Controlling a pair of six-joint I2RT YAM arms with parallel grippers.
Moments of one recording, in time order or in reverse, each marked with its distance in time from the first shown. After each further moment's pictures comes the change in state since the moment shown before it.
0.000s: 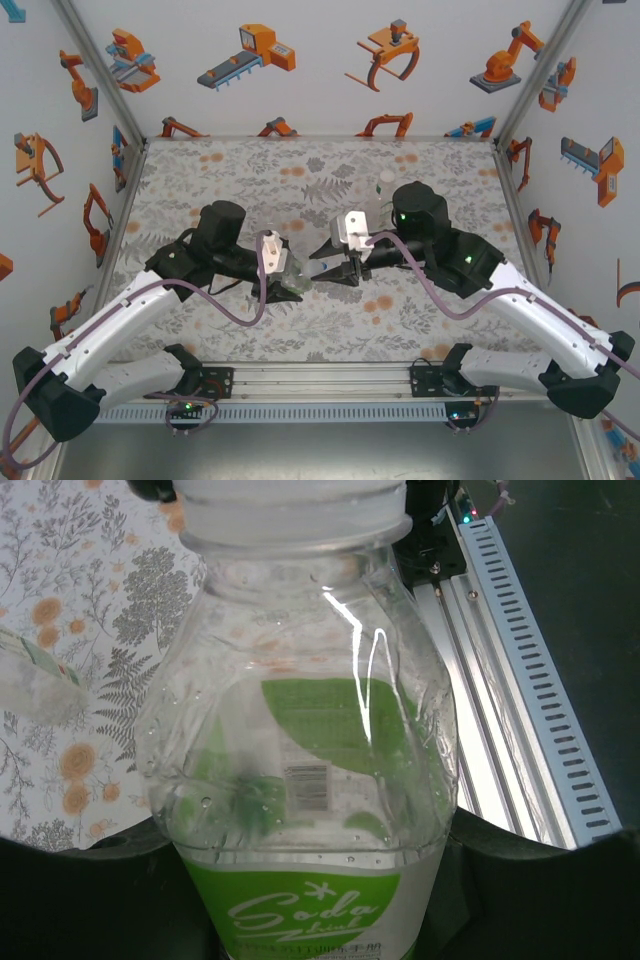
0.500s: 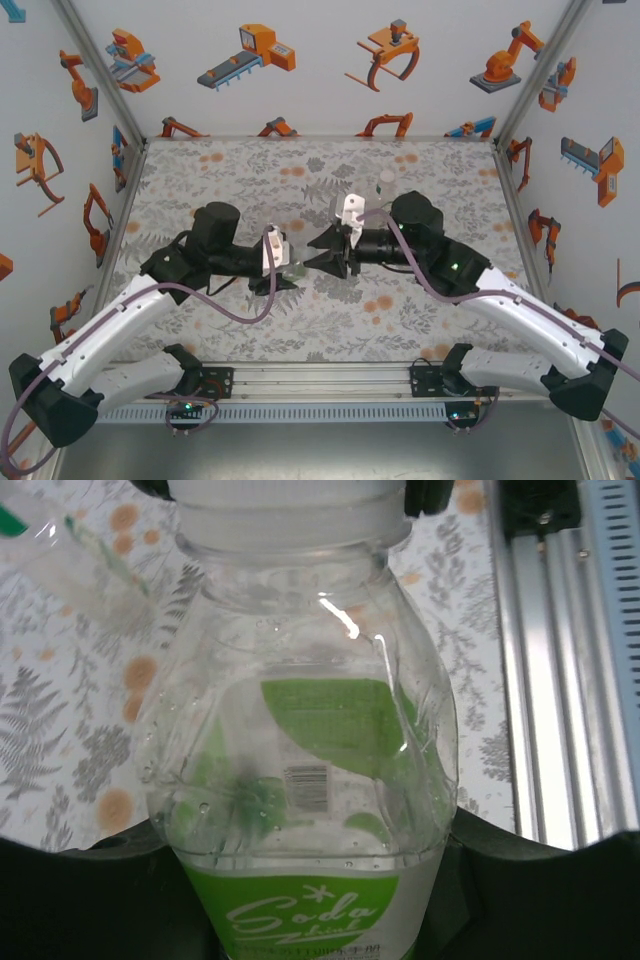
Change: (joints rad) left arm 0.013 -0.035 -0.022 0.022 -0.240 -0.050; right arm 0.002 -0.014 -0.161 0.284 0.238 0.339
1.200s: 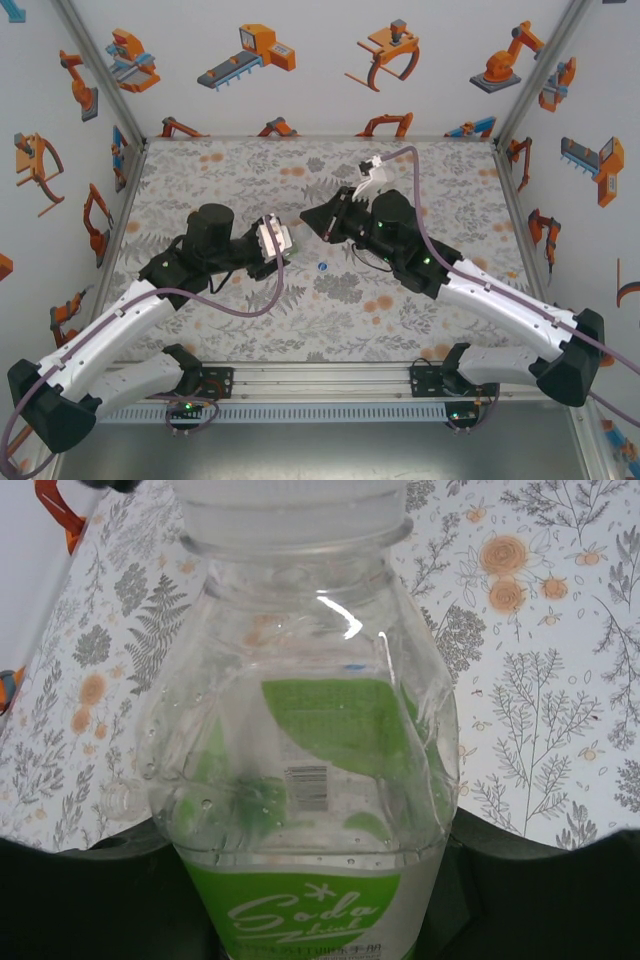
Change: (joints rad) left arm 0.011 -0.032 -0.047 0.137 -0.288 -0.070; right arm 0.006 0.104 -0.039 0.188 0.565 0.867
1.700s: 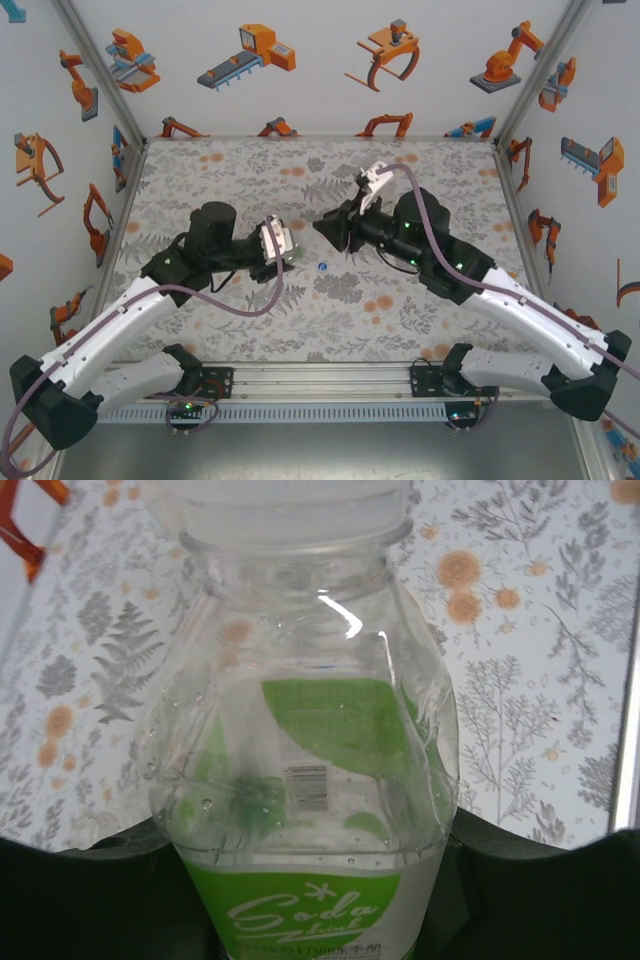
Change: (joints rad) left arm -0.001 0.037 0.026 -0.032 0.104 0.016; right arm 0.000 -0.125 0.088 -0.219 -0.164 -0.590
